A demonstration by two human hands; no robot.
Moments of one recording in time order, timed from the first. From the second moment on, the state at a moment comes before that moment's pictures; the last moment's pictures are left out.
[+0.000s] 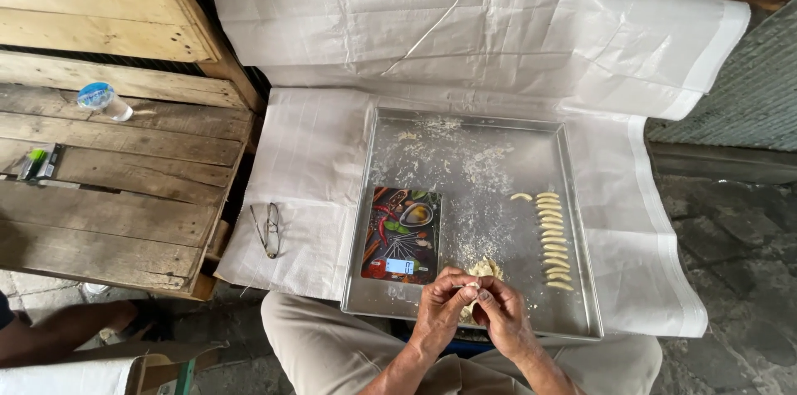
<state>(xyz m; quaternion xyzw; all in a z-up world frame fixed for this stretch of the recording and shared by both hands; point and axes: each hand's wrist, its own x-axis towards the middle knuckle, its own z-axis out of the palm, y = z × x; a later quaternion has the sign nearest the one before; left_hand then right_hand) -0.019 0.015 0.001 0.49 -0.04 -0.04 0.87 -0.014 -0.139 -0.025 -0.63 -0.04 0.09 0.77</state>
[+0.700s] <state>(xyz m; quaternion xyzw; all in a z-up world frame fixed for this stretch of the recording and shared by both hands) -0.006 0.016 -0.008 0.41 0.04 -0.16 0.90 -0.011 -0.152 -0.025 -0.73 -0.03 0.09 0.68</state>
